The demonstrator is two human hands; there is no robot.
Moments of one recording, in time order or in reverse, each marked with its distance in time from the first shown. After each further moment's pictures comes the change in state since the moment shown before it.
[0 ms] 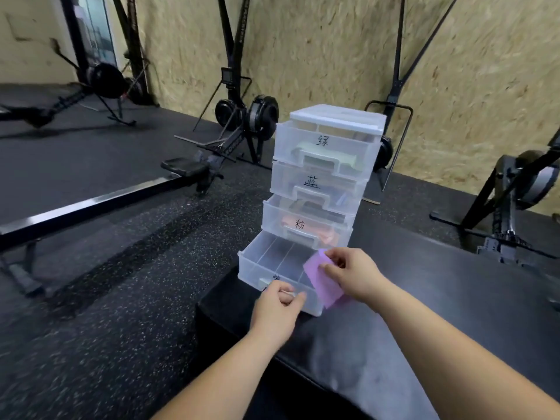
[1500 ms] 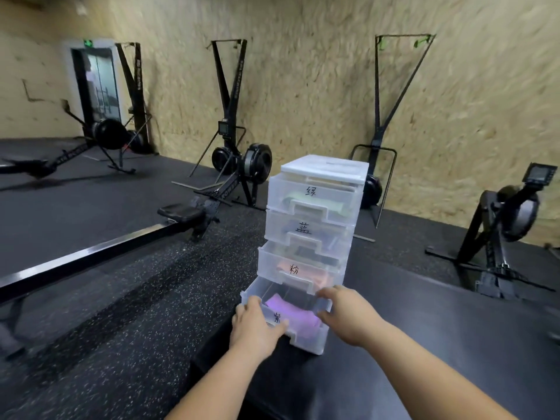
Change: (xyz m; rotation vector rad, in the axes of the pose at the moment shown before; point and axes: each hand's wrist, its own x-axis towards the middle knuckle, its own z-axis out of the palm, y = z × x) left_hand 0.049 0.035 -0.038 0.497 0.096 0.088; right_hand 0.007 -0.015 -0.014 -0.492 -0.032 -0.080
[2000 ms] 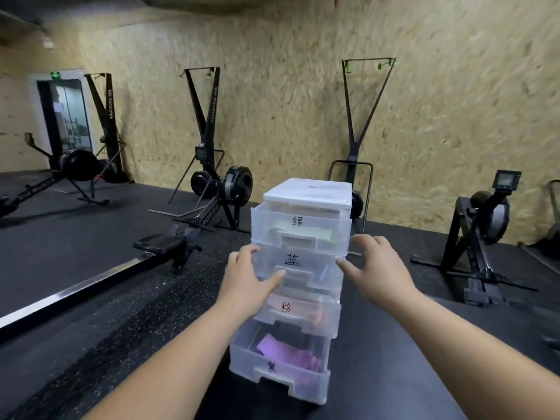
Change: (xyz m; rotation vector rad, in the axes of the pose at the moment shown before) left_hand 0.097 0.103 -0.098 -0.150 0.106 0.387; right_hand 0.052 0.025 -0.110 0.166 0.538 0.147
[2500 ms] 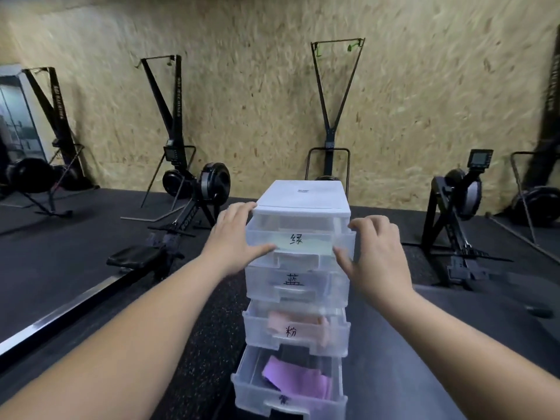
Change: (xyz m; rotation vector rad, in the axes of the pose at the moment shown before) left_hand 0.146 0.023 -0.046 0.300 -0.112 0.366; right_hand 0.041 -0.029 0.012 -0.141 0.328 -0.065
